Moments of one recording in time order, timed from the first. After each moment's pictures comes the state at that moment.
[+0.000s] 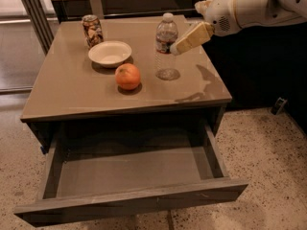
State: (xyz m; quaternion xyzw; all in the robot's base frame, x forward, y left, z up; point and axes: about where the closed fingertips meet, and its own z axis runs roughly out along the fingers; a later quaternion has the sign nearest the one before) arm 0.673 -0.097 0.975 -0.50 0.70 0.19 0.48
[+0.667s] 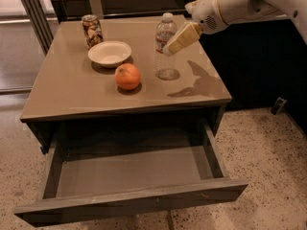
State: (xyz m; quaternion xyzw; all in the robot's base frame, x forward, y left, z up) arm 0.697 -0.079 0.959 -0.52 0.71 0.17 0.45
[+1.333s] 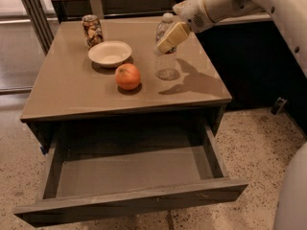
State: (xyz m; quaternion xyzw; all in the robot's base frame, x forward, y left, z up) arm 0.709 -0.049 0.952 -0.54 0.70 0.18 0.43
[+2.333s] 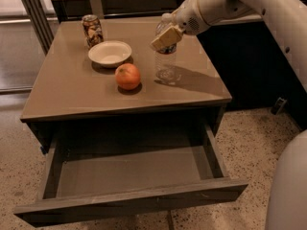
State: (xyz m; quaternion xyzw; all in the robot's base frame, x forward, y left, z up) arm 0.711 -0.036 0.939 -0.55 0.70 0.19 0.41
